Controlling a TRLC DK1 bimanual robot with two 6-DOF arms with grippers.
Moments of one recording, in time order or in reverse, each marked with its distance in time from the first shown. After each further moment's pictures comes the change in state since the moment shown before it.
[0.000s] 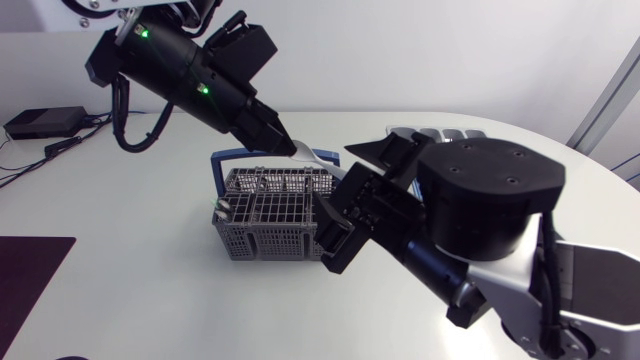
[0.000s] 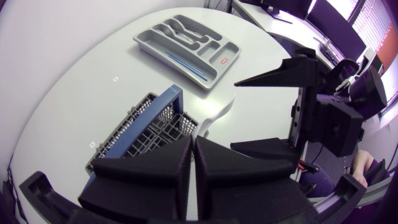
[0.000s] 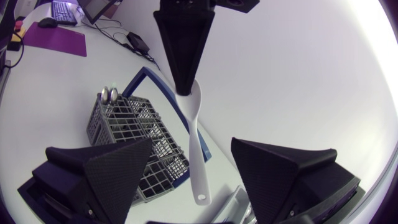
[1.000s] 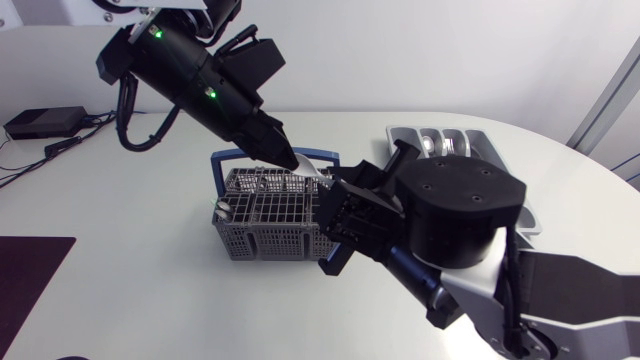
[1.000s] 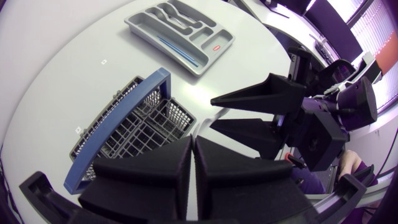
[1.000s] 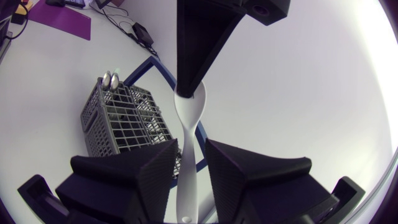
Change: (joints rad) left arm -0.013 0.051 0.052 -0.115 0.029 -0.022; right arm 0.003 0.084 -0.019 0.112 0.019 -0.125
